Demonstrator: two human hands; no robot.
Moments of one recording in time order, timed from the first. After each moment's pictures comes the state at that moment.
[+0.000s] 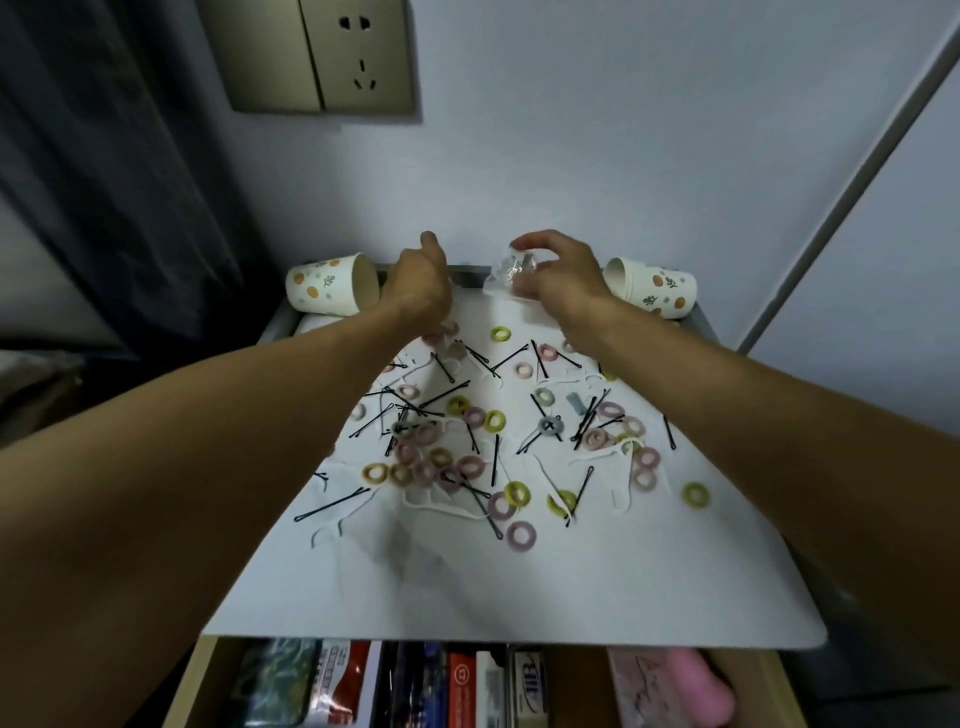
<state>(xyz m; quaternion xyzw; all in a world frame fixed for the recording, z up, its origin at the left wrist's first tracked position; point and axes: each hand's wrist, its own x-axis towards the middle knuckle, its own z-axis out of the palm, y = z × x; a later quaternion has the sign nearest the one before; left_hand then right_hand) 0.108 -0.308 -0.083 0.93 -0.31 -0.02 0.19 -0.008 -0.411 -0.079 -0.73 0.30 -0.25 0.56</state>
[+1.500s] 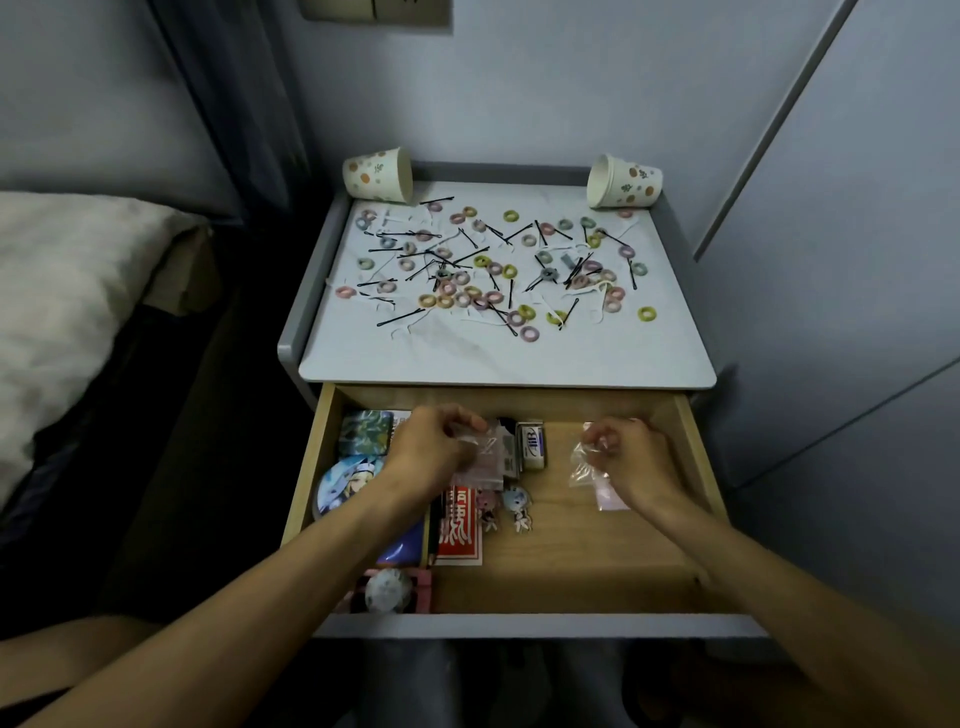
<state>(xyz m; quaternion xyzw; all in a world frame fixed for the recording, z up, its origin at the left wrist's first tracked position) -0.144 -0.050 -0.130 0.79 -0.20 -0.36 0.45 -0.291 -0.231 -0.184 -0.83 0.42 -0.08 0.35</state>
